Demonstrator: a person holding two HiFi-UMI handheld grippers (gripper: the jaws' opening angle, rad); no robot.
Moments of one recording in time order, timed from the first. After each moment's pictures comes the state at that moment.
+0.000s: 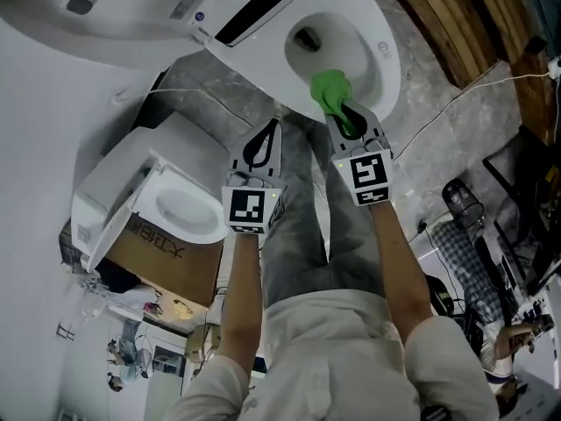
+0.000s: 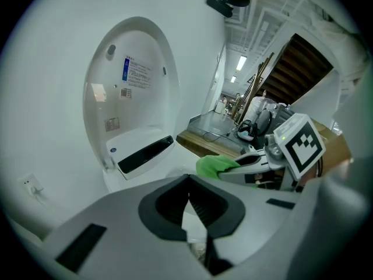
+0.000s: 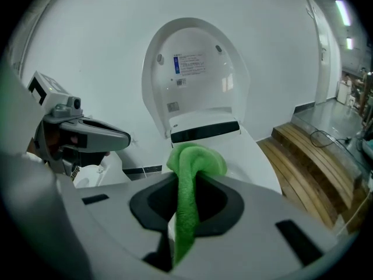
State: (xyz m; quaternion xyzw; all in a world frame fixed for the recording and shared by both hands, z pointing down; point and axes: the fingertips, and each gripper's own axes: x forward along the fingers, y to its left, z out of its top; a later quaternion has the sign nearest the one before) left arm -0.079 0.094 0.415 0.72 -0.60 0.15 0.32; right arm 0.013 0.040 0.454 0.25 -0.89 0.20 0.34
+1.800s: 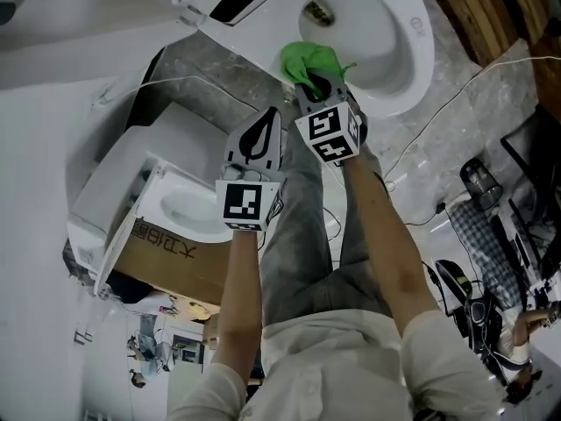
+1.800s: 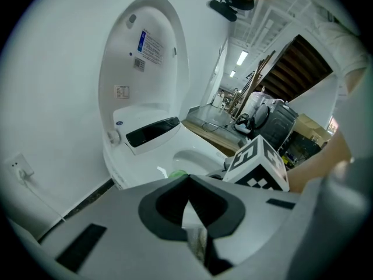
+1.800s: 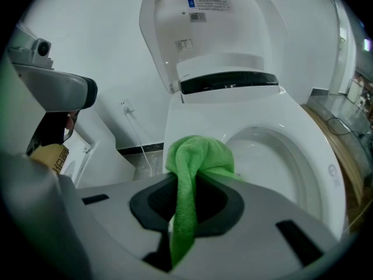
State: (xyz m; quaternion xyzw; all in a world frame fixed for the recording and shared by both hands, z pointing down) left arm -0.111 0.123 0.488 0.72 -0.57 0.16 0.35; right arm -0.067 0.090 0.609 0.22 -0.85 0.22 0.43
